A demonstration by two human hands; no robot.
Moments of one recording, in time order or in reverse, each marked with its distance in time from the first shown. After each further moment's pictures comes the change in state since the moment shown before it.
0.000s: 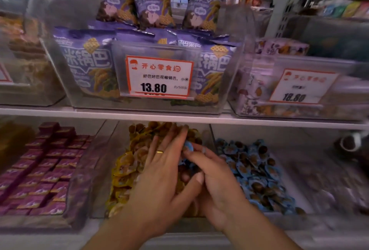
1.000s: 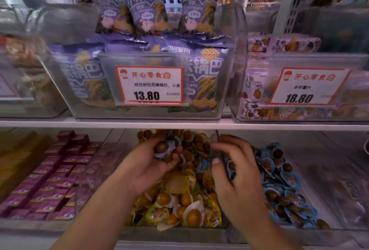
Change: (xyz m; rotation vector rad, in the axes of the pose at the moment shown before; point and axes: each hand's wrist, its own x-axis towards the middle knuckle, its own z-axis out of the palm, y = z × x) left_hand 0.058 -0.037 -0.020 -1.550 0.141 -0.966; right_hand 0.007 -0.003 -0.043 -1.001 0.224 -0.905
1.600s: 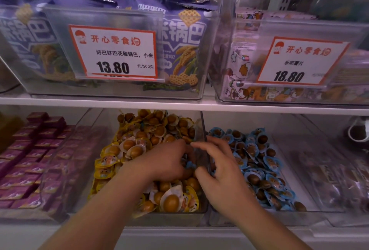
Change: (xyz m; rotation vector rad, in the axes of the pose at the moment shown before) left_hand 0.051 -0.059 0.009 1.972 -0.289 0.264; right_hand -0.010 0.041 -0.011 -0.050 -0.393 0.189
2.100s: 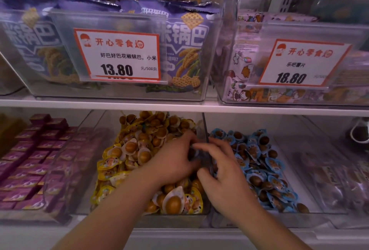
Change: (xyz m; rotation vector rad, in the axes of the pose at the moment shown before) left_hand 0.004 0.000 0.013 -0.213 0.299 0.064; right_hand 0.000 0.002 0.001 -0.015 0.007 -0.014
